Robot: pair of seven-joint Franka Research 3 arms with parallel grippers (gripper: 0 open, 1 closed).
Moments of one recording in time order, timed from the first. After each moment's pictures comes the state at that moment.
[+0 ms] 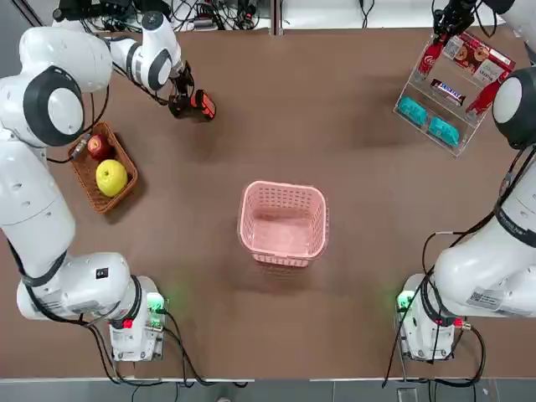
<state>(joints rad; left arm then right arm) 0.14 0.59 -0.38 -1.89 0.35 2.55 -1.97 -0.18 0.53 0.04 -1.34 0.00 1.84 -0.04</state>
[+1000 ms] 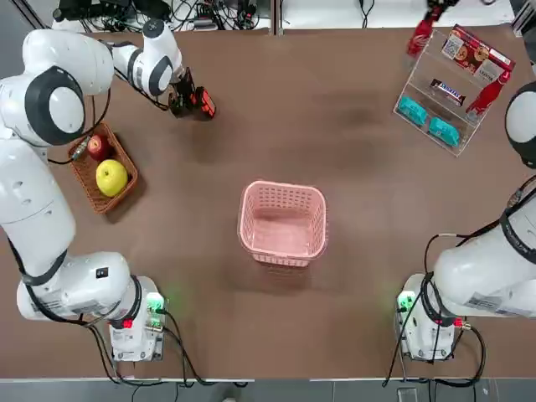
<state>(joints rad) 0.15 0.61 -0.39 -1.91 0.37 2.60 -1.96 -0.15 0.35 0.23 -1.31 0.09 1.56 -0.04</state>
